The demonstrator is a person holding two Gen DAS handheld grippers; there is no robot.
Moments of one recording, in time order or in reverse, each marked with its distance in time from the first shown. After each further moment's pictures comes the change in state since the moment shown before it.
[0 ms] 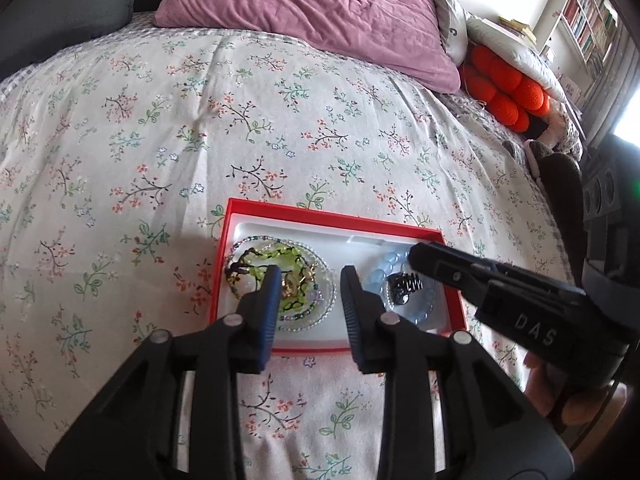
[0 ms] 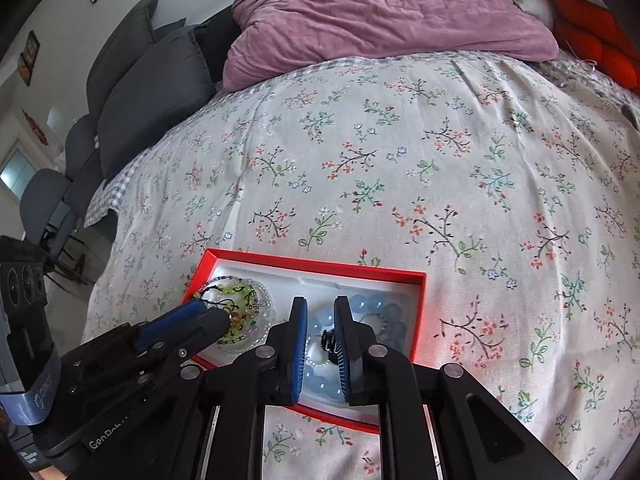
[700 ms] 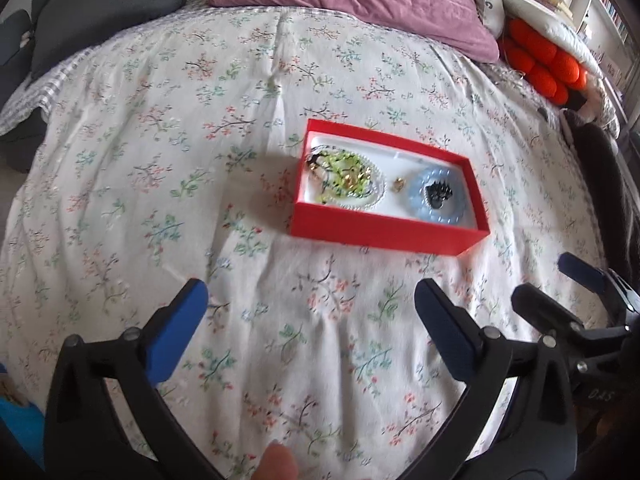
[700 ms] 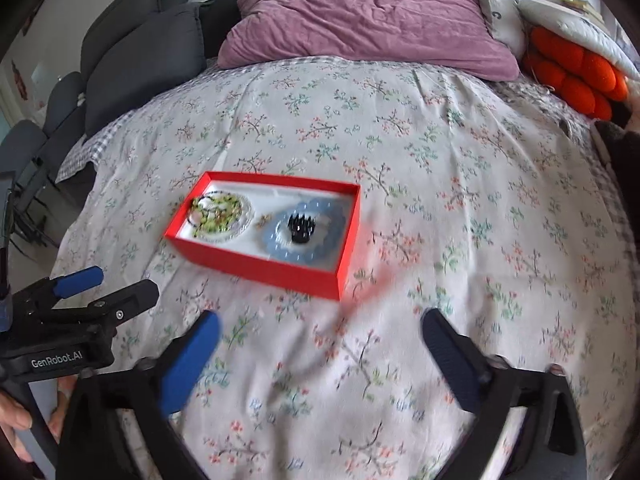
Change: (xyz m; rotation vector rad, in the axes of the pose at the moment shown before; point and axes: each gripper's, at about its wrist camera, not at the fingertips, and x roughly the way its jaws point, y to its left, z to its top) left arm -0.063 0.004 -0.052 -0.023 0.103 0.226; right arm -0.081 0.013 -0.076 -0.097 0.025 -0.202
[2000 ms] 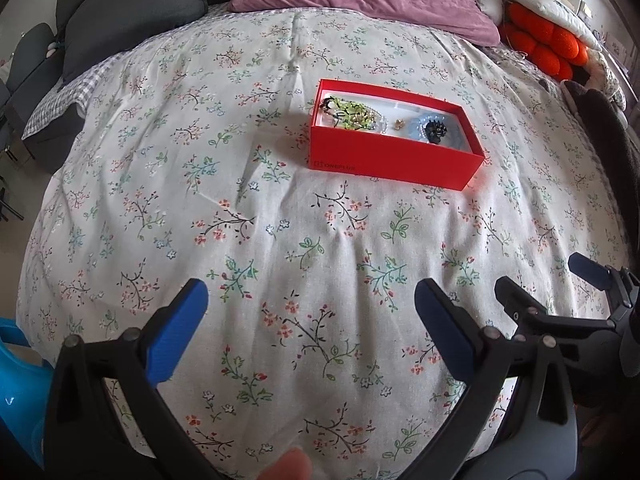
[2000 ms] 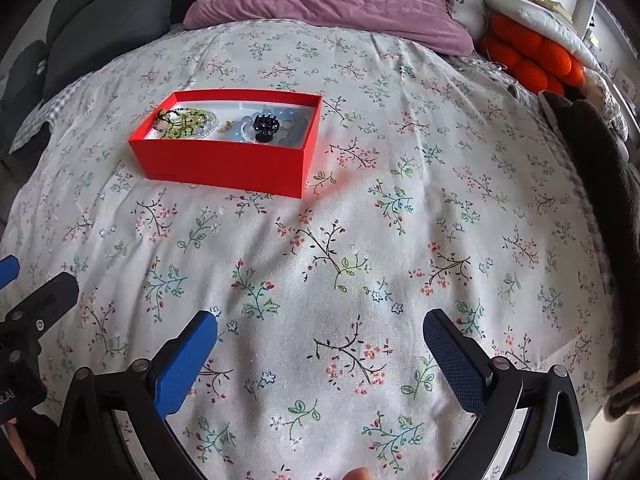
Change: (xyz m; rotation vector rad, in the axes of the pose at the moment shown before) left arm -0.030 -0.010 -0.072 0.027 -0.031 0.093; right arm -0.001 0.017 -0.072 0.000 0.081 -0.225
